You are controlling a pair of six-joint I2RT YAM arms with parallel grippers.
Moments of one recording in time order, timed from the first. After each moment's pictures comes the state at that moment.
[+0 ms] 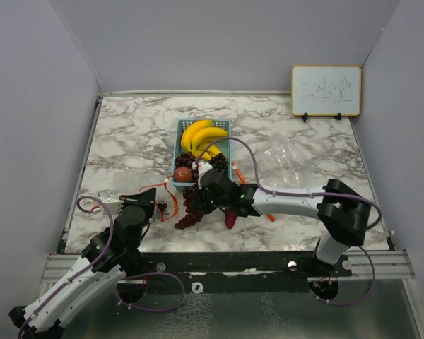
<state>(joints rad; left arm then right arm) -0.79 0.15 0.30 -0.56 -0.78 -1.55 1.11 1.75 1.04 -0.02 0.03 0.48</state>
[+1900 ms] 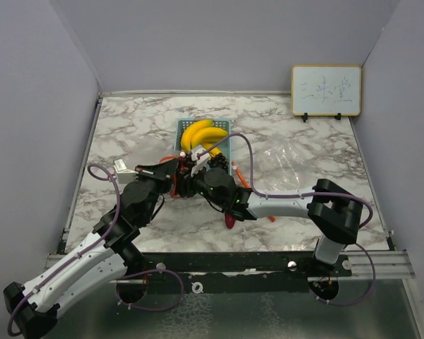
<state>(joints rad) -0.78 0.57 0.51 -0.06 -0.58 -1.45 1.14 1.74 1.00 0.62 0.21 0.31</state>
